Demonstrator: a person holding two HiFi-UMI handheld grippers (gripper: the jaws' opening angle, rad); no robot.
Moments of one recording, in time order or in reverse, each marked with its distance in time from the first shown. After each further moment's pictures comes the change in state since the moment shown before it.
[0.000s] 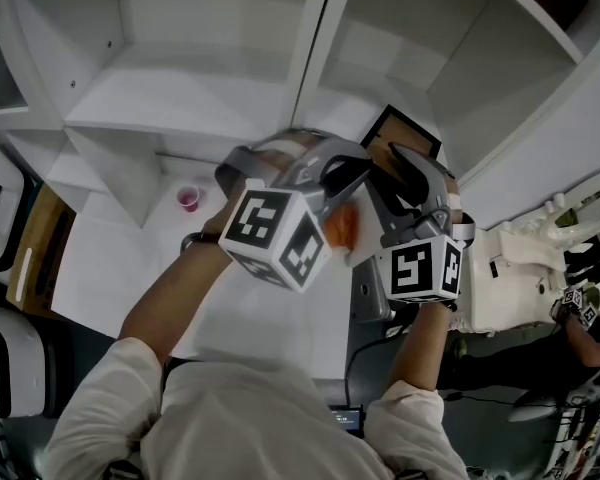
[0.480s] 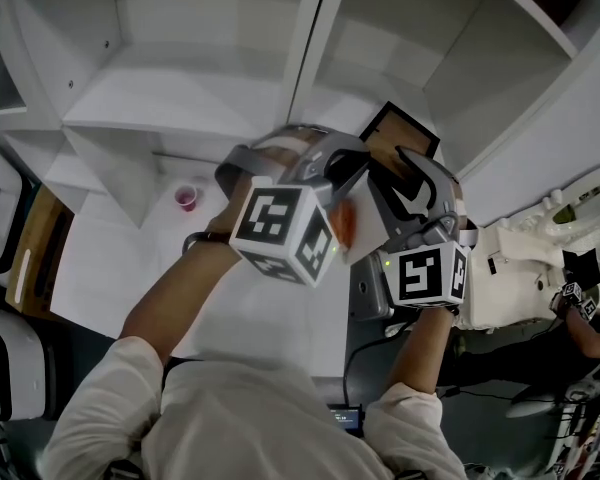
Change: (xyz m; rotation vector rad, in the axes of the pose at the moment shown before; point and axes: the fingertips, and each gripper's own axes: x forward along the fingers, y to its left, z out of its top) left arm 0.007 0.002 -0.003 -0.005 0.067 0.018; right arm -0.017 -0.004 -0.002 0.050 -0.010 -0.019
